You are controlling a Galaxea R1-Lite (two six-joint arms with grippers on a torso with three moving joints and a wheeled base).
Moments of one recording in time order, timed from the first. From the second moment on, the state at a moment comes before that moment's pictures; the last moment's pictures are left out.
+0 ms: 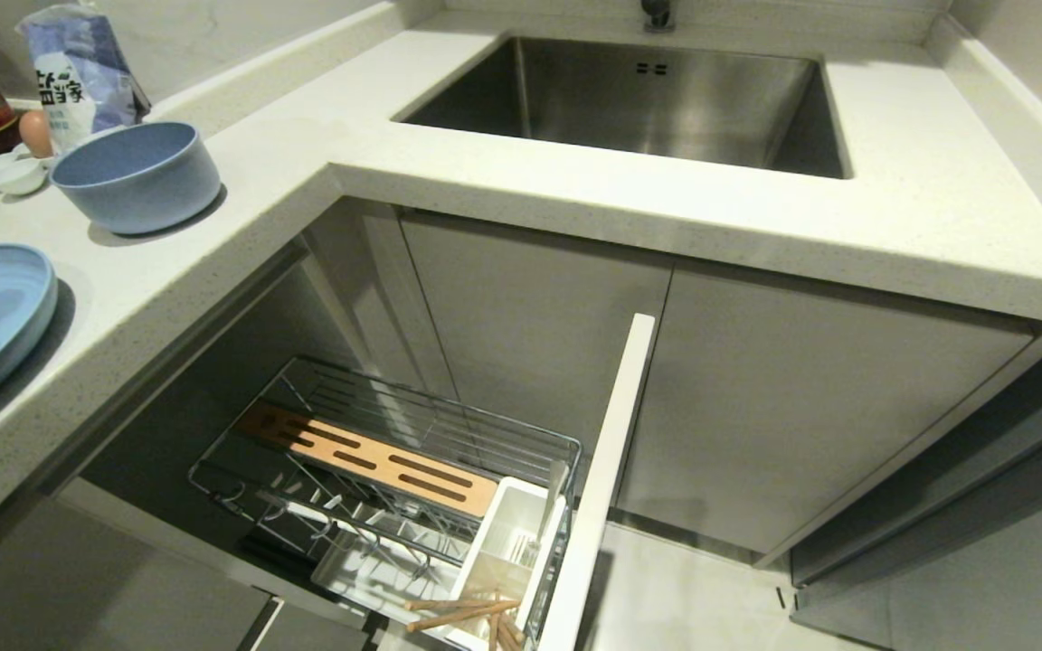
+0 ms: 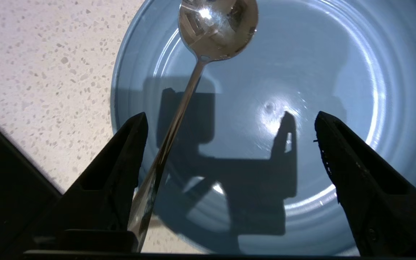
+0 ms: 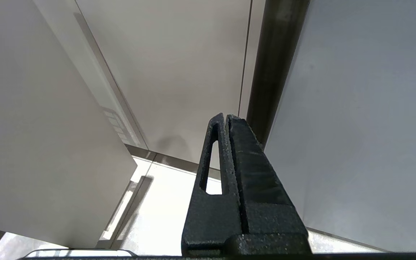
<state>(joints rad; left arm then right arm) 0.61 1.27 -1.58 0.92 -0.15 0.10 0.00 0.00 0.00 -0.08 0.00 0.02</state>
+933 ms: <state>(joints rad) 0.62 1.33 -1.57 0.93 -0.26 0.11 0.00 0.00 0.00 -0.08 0.00 0.02</state>
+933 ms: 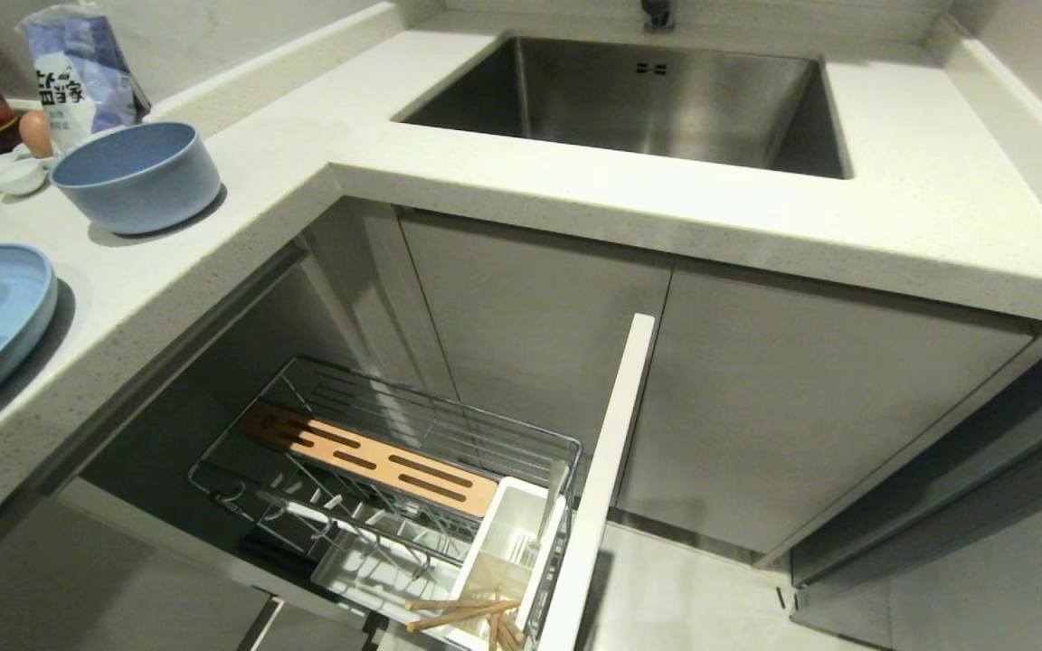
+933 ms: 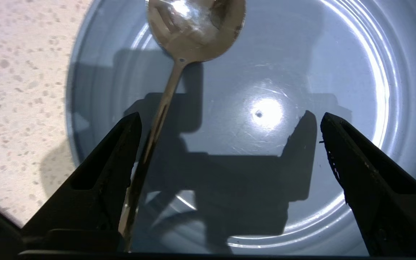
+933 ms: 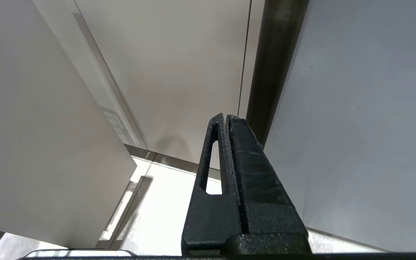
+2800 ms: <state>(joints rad) 0.59 1.31 -1.53 0.97 -0.20 0.10 0.00 0.00 0.00 -0.08 0.00 0.02</state>
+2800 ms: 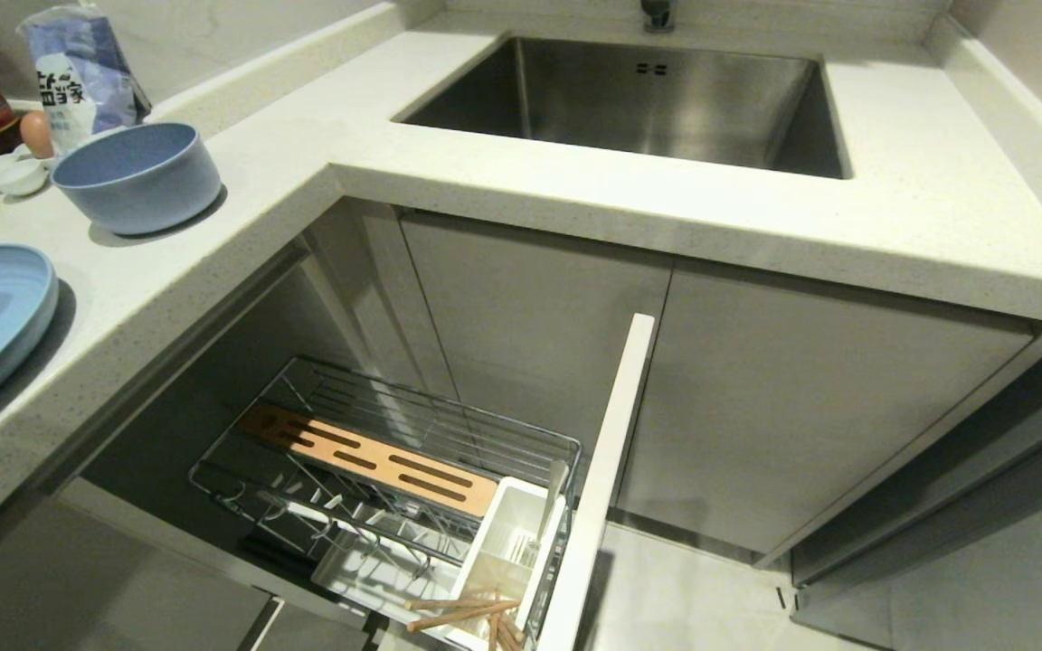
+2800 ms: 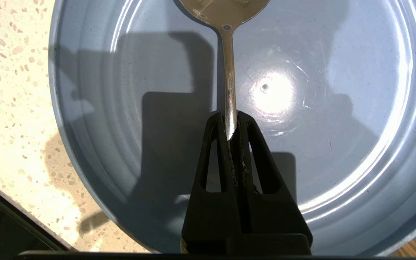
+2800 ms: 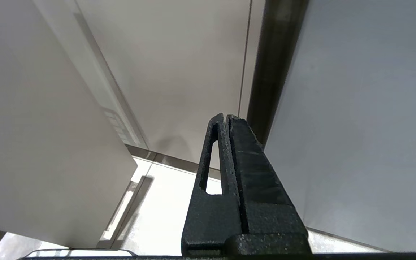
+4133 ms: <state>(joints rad) -0.26 1.04 -1.60 0.94 -0.21 0.08 0.00 0.00 0.00 -0.08 0.00 0.02</state>
